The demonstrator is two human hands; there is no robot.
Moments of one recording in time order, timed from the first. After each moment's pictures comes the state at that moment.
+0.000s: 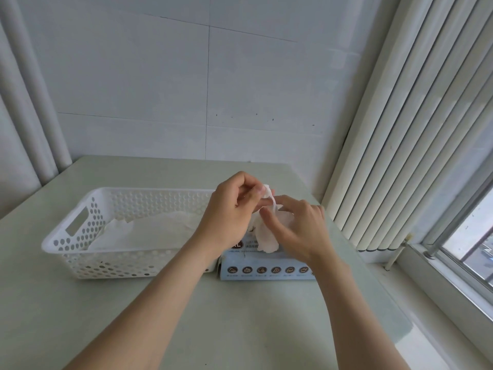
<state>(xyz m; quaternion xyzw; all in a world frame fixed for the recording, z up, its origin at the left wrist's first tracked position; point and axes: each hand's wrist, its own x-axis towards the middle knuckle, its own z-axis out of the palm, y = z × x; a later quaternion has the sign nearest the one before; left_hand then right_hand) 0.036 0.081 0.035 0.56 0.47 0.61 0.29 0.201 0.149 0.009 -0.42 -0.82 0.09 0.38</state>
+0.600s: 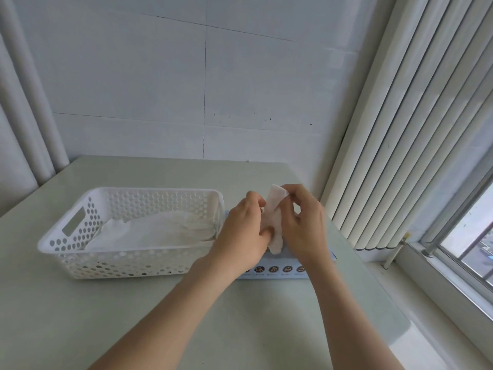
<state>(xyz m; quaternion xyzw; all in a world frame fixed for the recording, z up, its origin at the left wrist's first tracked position) 0.065 0.074 0.018 0.65 0.64 0.38 0.13 0.193 0.145 0.006 -0.41 -0.71 0.20 0.54</state>
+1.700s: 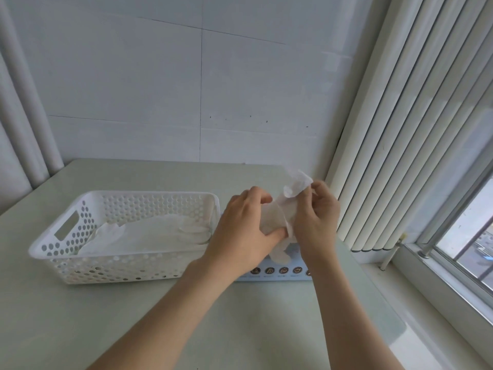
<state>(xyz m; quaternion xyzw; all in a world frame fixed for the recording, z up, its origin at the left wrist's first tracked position) 0.071 0.069 0.030 0.66 0.62 0.41 0.06 0.202 0.144 0.027 -0.35 -0.58 0.34 0.65</state>
